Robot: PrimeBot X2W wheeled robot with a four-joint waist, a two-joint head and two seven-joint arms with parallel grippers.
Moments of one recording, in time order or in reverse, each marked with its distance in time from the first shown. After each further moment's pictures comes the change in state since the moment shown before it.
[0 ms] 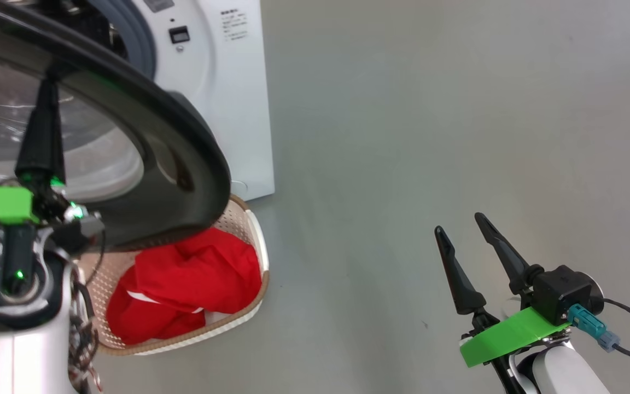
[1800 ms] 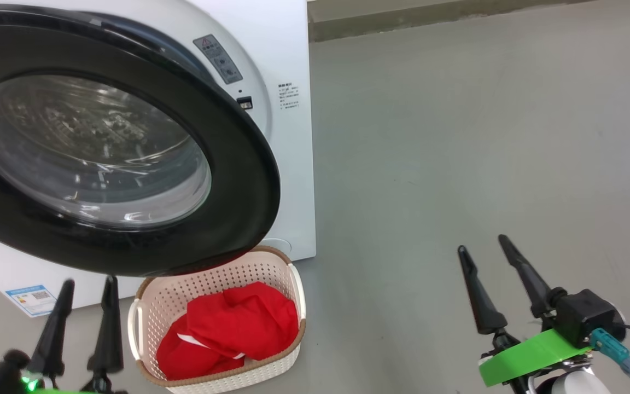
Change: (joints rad) left arm 0.533 0.145 -0.117 -0.037 0.993 -0.177 -0.344; right arm 0.090 0.001 -0.052 -0.043 0.000 0.000 0.000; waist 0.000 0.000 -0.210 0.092
